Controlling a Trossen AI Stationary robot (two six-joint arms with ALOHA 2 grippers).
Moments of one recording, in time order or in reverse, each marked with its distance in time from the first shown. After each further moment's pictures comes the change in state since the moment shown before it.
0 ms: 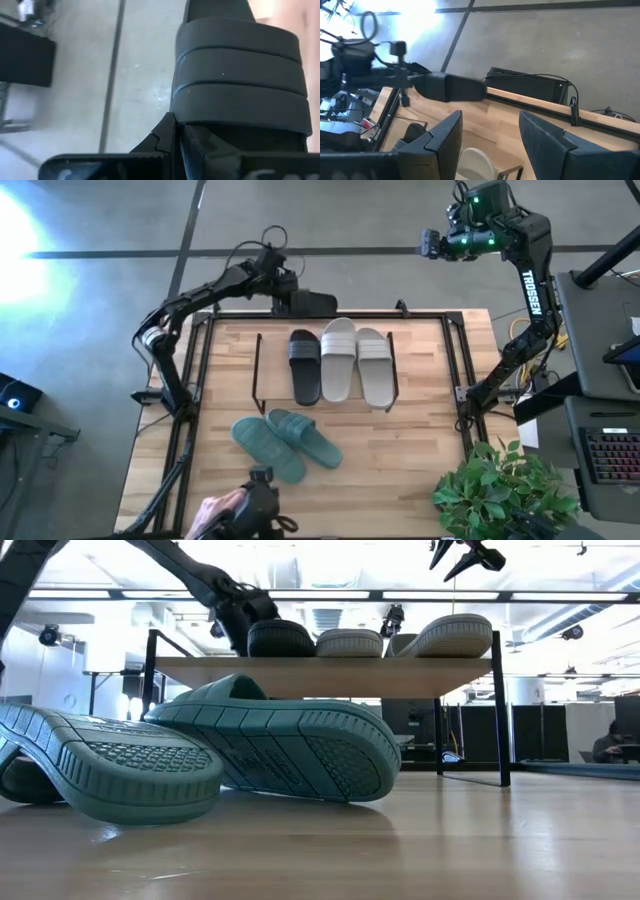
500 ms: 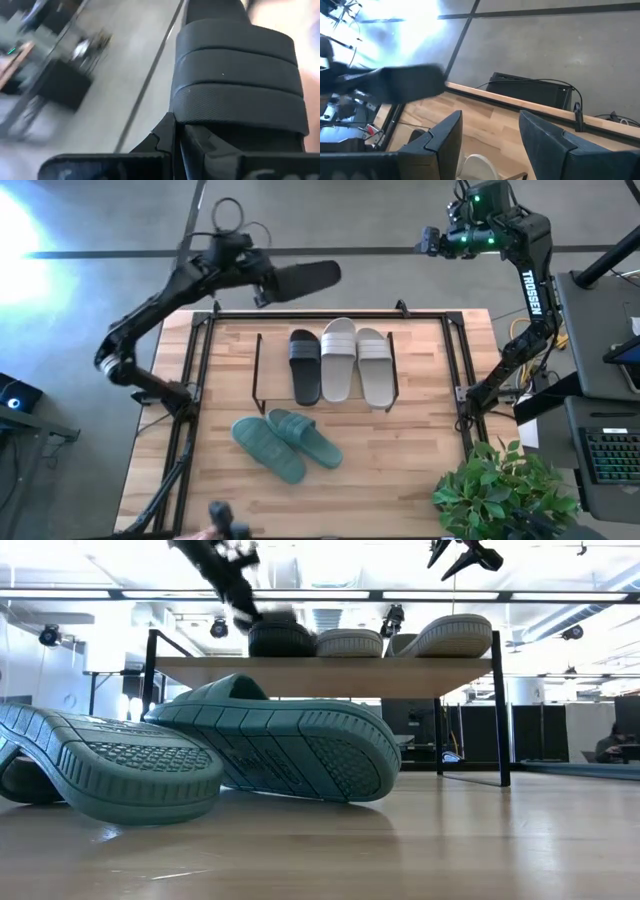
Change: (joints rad) left arm -0.032 -0.371 -0.003 -0.039 0.076 -0.201; right arm 0.000 0.001 0.000 0.033 0.000 0.019
